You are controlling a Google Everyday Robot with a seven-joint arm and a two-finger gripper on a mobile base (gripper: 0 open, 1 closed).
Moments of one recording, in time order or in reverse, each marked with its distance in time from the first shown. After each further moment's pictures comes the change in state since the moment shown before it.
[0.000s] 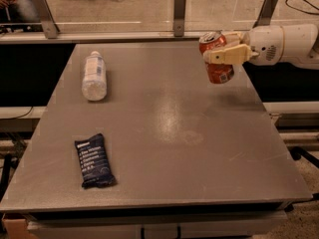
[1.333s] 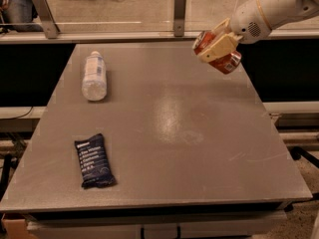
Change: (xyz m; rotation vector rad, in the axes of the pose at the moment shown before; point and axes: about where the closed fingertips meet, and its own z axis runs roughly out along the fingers) arm 0.014 -0.035 0.013 0.165 0.588 -0.112
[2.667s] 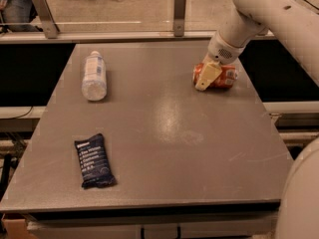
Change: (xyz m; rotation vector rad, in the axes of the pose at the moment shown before) arm 0.078 -0.014 0.066 0.057 0.466 -0.017
